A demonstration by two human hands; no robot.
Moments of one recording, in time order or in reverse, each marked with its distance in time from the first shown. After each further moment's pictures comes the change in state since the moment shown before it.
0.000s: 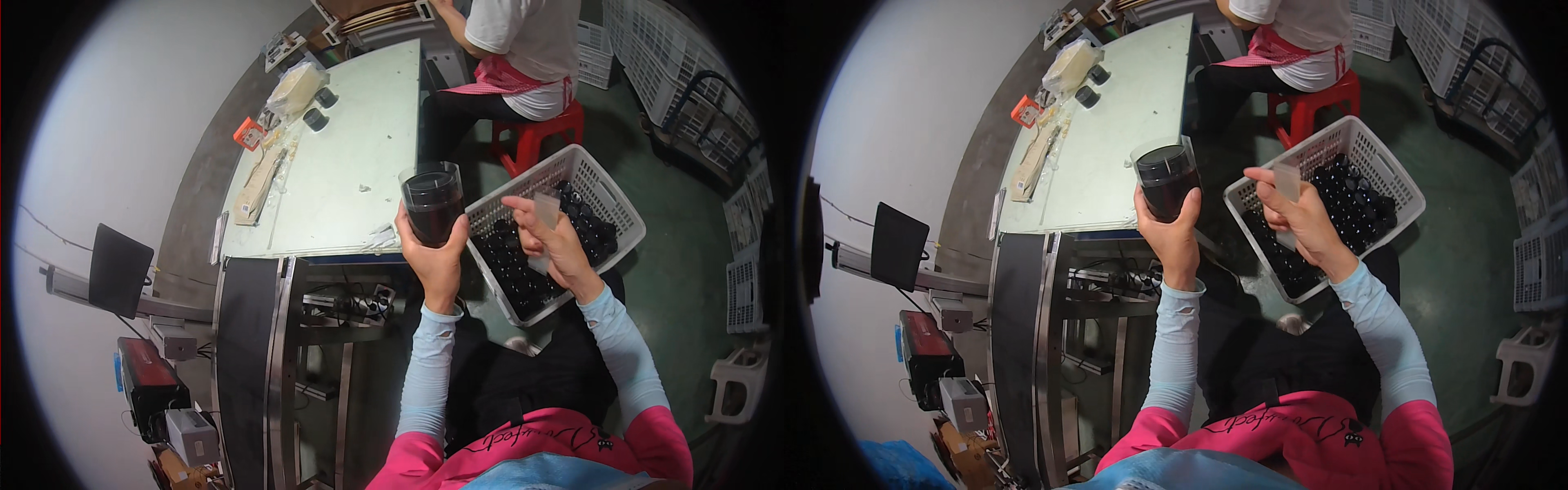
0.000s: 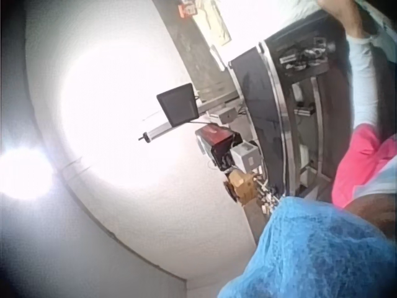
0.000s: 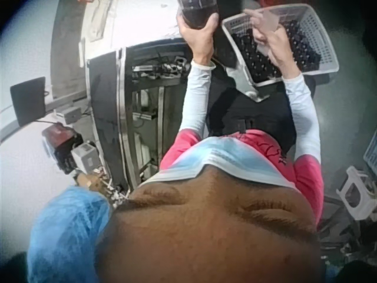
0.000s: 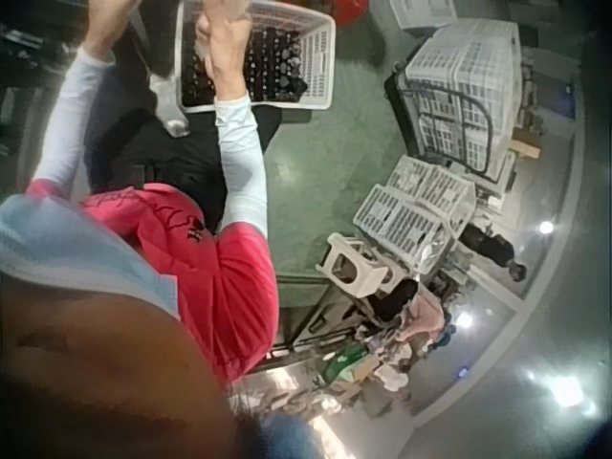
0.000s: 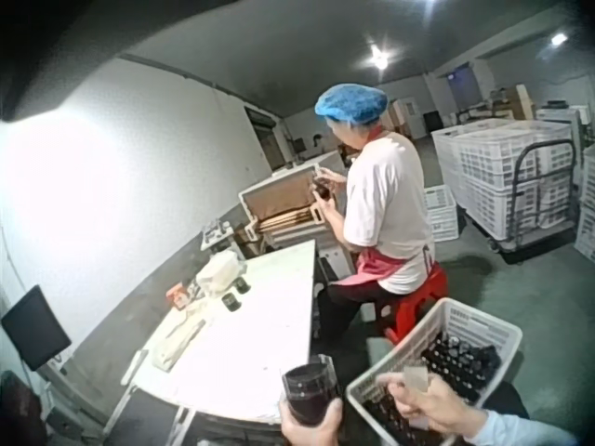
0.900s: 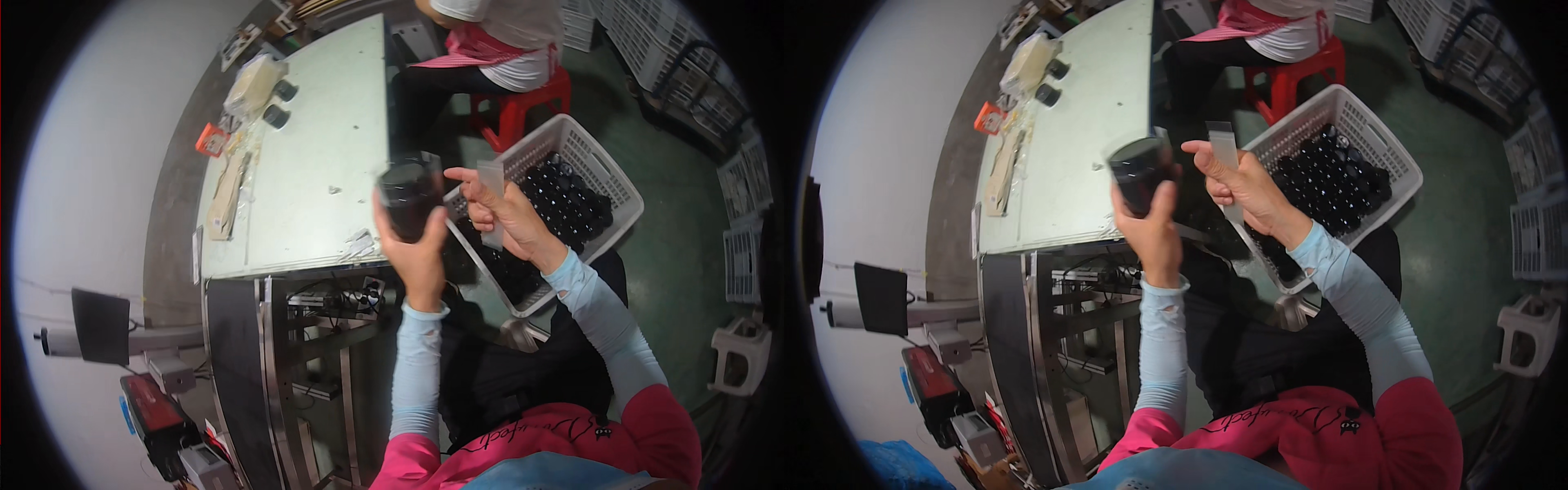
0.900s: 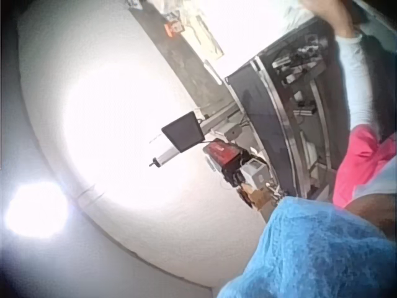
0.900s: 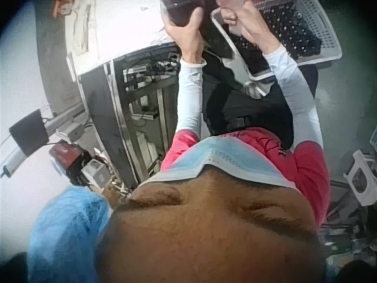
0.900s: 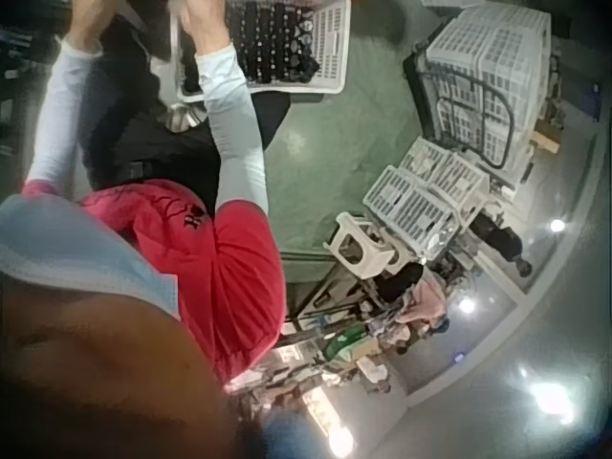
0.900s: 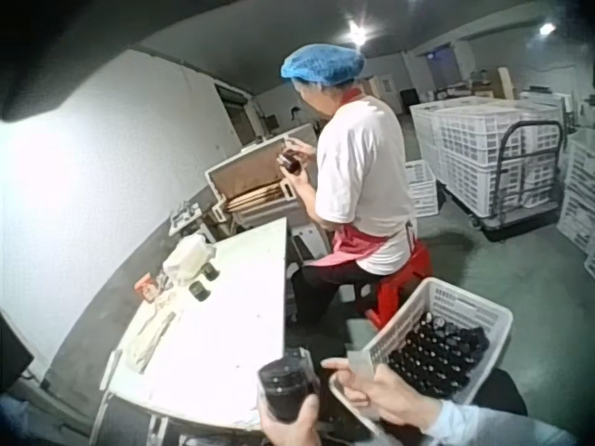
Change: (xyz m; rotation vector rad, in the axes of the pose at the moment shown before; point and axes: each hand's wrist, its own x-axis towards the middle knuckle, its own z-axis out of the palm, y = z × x) left_hand 0.027 -0.038 0.013 -0.107 -0.020 -0.004; right_hand 0.070 0.029 0.000 0.153 0.030 0.077
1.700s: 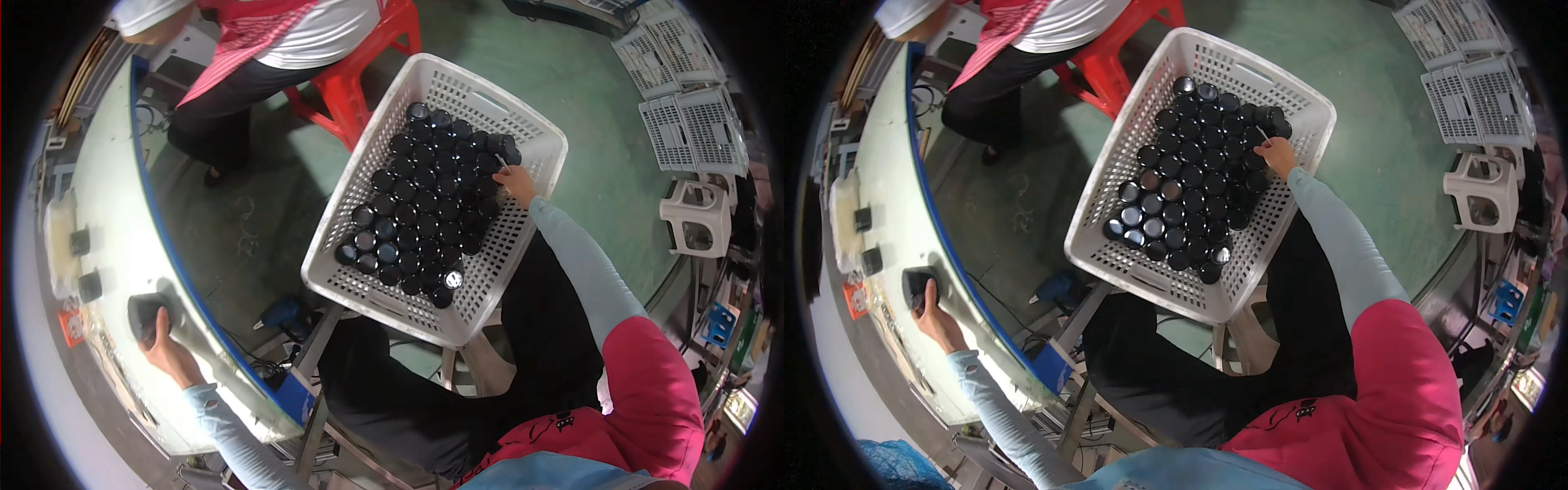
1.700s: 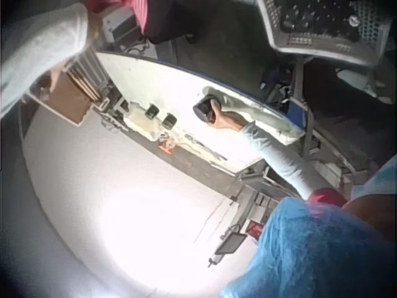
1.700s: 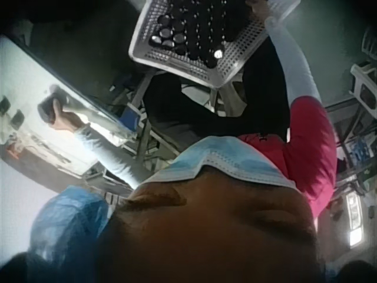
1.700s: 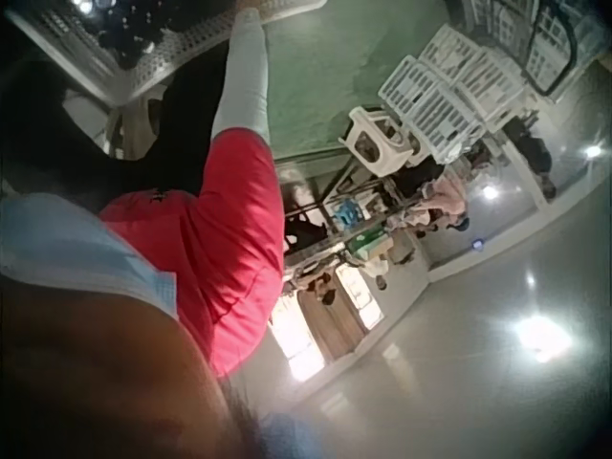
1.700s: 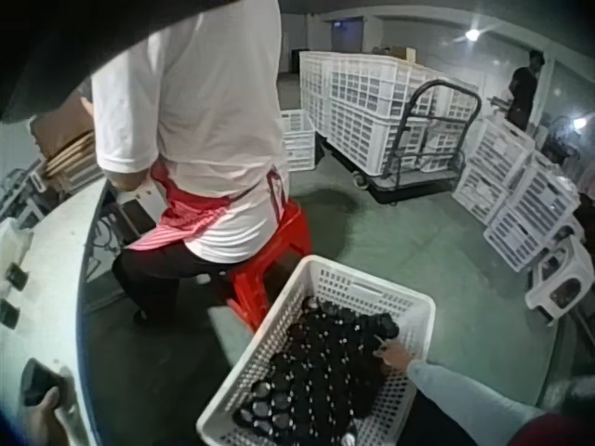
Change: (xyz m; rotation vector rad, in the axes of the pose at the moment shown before) left_hand 0.236 -0.150 -0.113 0.624 0.100 -0.136; right_hand -0.036 0.108 -0.452 -0.881 1.094 0.450
